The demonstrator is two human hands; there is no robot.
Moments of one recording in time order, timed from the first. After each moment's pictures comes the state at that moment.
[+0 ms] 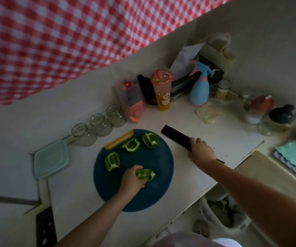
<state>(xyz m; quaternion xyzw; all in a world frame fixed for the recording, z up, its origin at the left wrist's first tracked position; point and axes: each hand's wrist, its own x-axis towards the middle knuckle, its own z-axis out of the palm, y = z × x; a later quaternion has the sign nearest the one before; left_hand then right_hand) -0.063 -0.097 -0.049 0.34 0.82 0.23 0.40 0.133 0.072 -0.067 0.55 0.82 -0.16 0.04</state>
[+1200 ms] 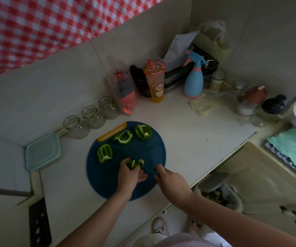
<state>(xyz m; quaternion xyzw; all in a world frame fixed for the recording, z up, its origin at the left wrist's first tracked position) -0.024 -0.098 -0.045 0.09 0.74 0.49 0.45 0.122 -0.058 -0.051 0.38 0.88 -0.29 0.01</state>
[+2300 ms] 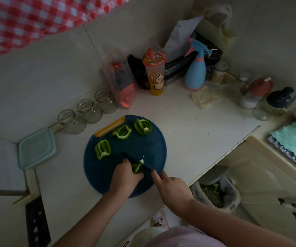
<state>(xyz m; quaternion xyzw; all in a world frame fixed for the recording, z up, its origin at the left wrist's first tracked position) -0.036 -0.107 -0.033 0.37 0.88 0.13 0.27 0.122 -0.077 -0.045 0.33 0.91 -0.21 0.13</state>
